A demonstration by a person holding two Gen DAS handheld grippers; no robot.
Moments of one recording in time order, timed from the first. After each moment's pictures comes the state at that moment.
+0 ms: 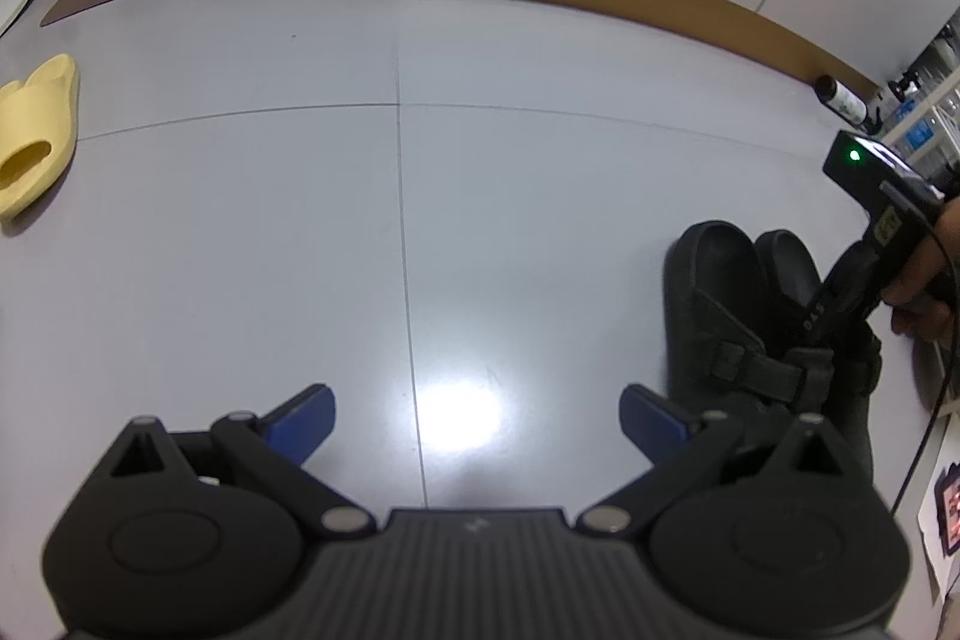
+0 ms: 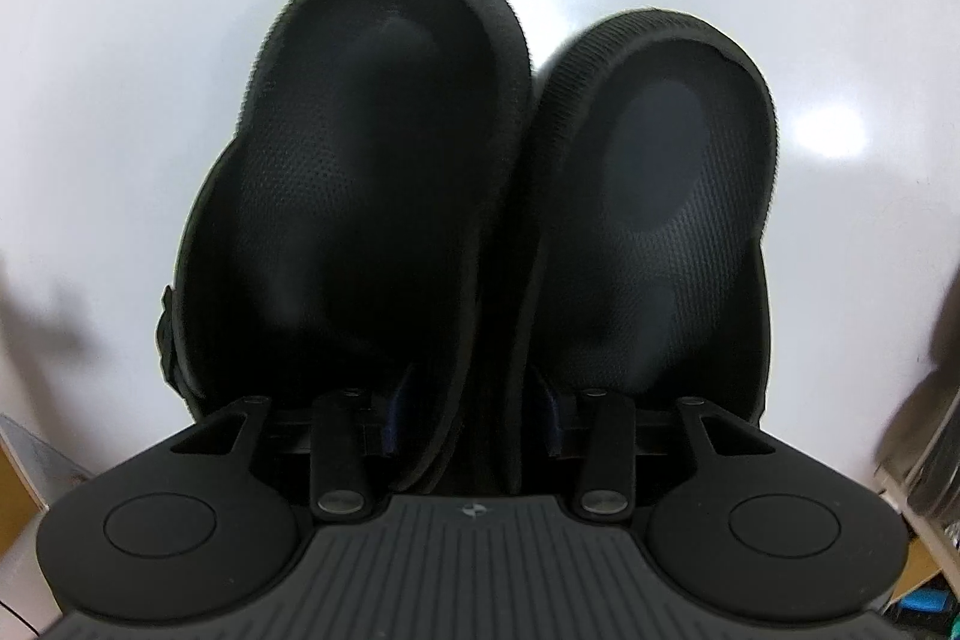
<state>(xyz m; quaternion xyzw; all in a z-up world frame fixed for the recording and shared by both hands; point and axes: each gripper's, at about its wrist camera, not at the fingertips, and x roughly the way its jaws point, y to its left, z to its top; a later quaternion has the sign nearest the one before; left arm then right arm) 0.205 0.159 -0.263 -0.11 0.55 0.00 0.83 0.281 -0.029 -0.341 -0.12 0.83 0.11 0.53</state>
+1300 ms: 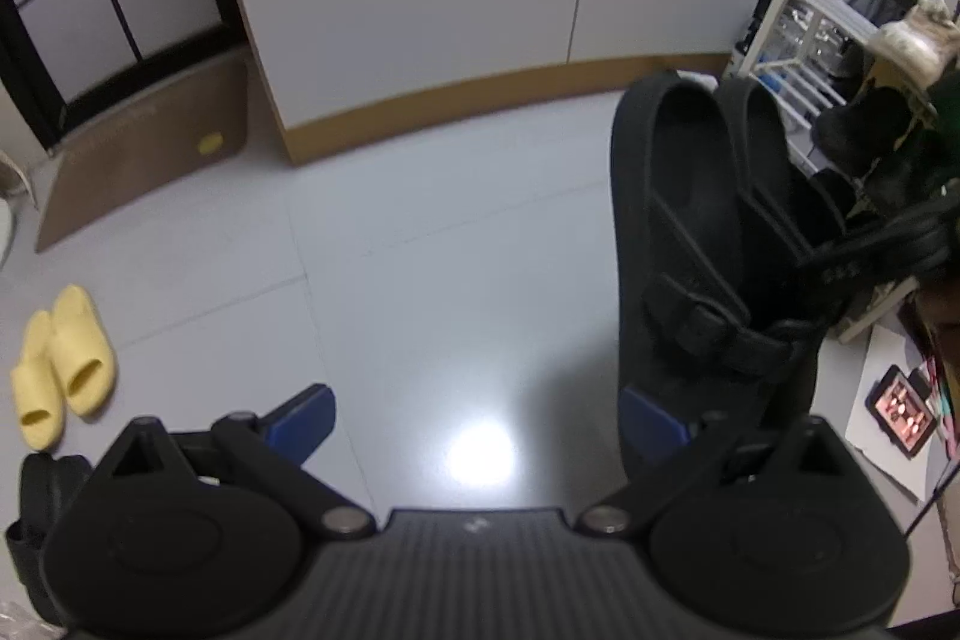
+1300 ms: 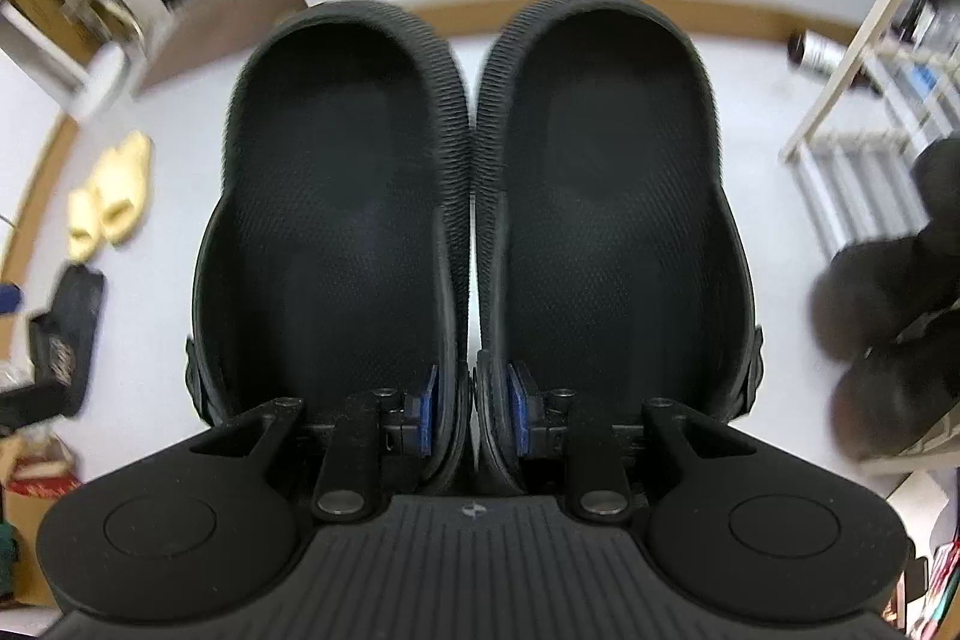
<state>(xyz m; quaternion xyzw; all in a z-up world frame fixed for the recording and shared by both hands) 0.154 0.025 -0.038 0.04 0.50 -0.06 0.86 0.120 -0.159 -0.054 0.02 0.54 0.16 0.83</state>
